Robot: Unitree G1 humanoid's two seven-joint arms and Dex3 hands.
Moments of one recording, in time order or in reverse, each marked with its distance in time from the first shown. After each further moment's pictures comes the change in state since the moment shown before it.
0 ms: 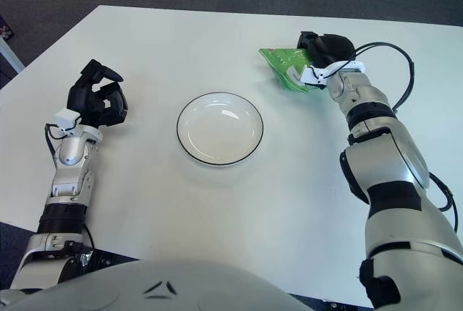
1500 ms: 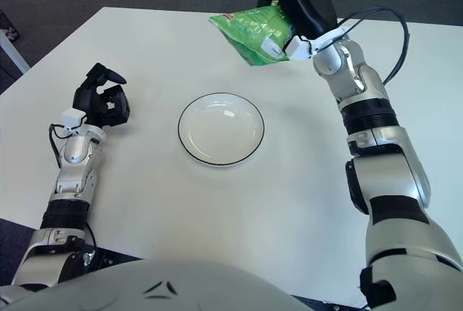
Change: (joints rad) left arm -0.029 0.000 -0.006 0.087 0.007 -0.009 0.018; right arm 0.126 0.007 -0.255 -0.706 0.179 -0.135 0.235
